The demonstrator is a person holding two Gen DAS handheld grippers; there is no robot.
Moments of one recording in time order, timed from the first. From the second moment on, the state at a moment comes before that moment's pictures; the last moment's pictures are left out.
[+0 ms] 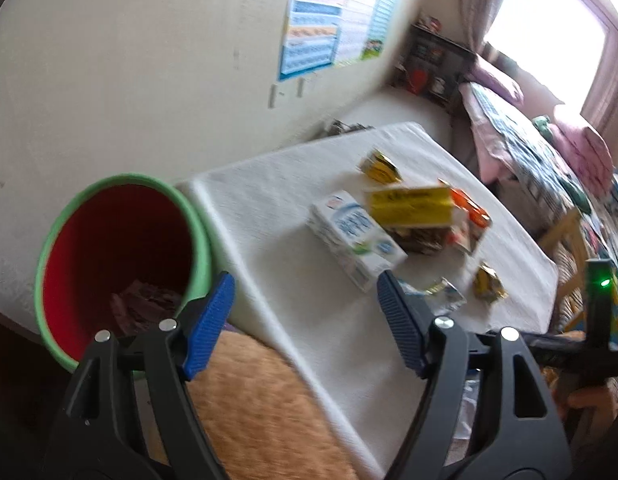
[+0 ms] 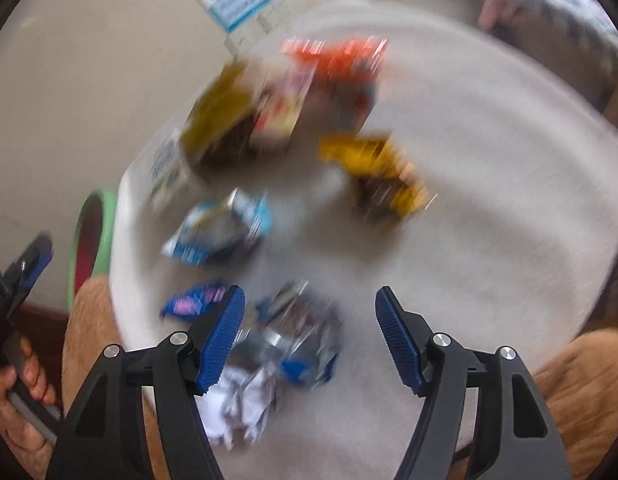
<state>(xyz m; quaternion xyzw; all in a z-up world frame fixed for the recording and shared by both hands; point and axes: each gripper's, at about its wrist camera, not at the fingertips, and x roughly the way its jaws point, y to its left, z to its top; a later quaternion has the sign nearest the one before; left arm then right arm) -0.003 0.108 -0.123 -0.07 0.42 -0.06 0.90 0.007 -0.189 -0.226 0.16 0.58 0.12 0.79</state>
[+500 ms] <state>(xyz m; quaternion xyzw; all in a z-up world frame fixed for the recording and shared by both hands) -0.022 0.033 -0.146 -0.02 0.47 -0.20 0.86 0.021 -0.190 -0.222 0.16 0.52 0.11 0.83</state>
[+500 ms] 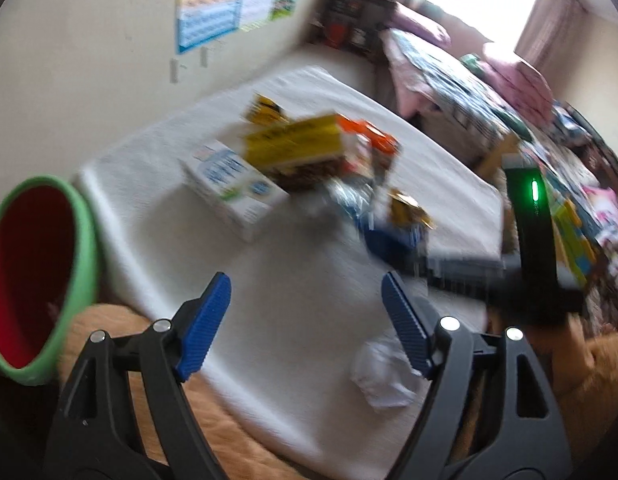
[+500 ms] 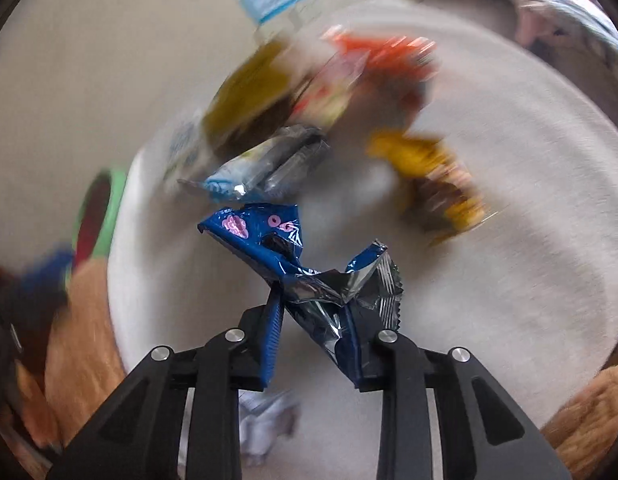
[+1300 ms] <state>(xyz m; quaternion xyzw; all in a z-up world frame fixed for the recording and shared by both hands) -0.054 -0.045 -0.210 0.07 0.57 -0.32 0.76 0.020 -0.230 -0.219 0.20 0.49 0.09 0.84</state>
